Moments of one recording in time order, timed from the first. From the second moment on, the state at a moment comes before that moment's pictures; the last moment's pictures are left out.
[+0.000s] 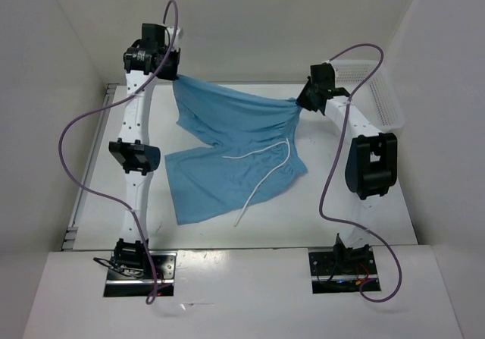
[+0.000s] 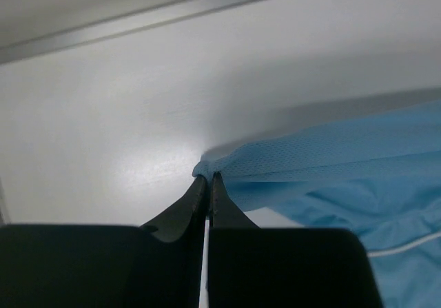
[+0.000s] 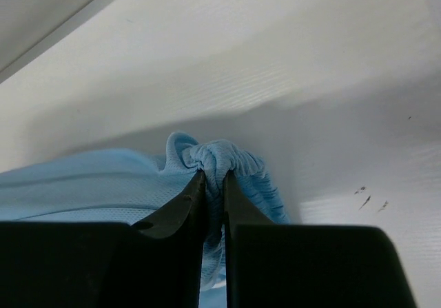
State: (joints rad) left arm -0.09 2.55 3.12 -1.25 0.06 0.07; right arm 0.14 1.96 1.64 -0.40 0.07 0.63
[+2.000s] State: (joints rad) left arm -0.03 0.87 0.71 -1.00 0.27 0.07; right arm 0.20 1.35 0.80 -0.60 0.02 0.95
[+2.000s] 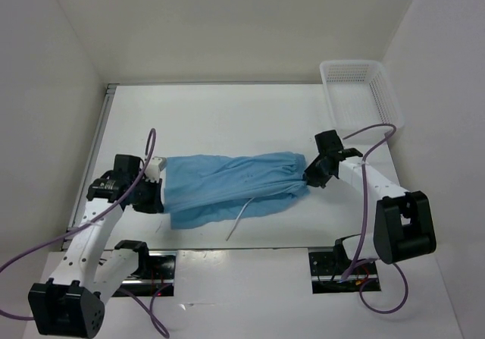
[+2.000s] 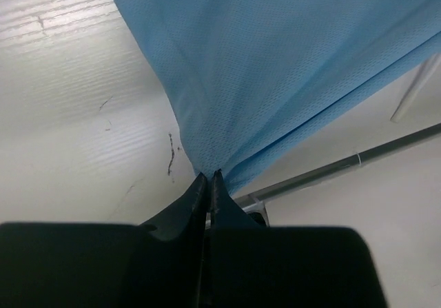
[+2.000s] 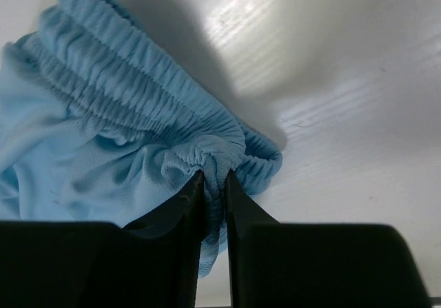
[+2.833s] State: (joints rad) left arm -0.27 1.29 0.88 -0.82 0.24 0.07; right arm 0.32 1.26 0.90 -0.52 0.07 0.81
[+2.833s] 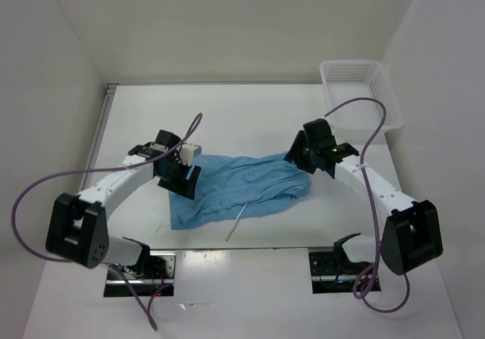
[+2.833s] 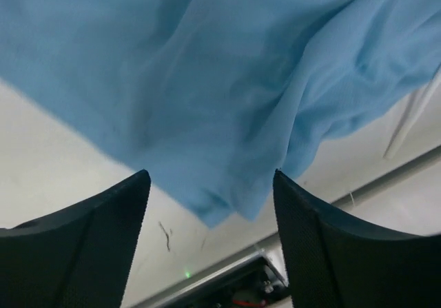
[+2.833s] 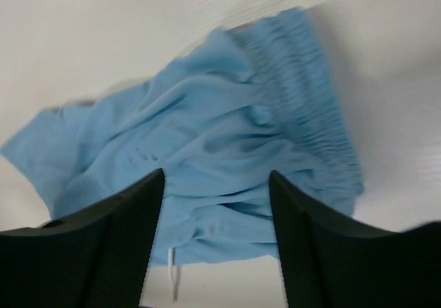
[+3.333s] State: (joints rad) left arm -0.33 1.73 1.02 -0.62 0.30 0.07; right arm 0.47 1.66 0.97 -0.47 0.08 0.80
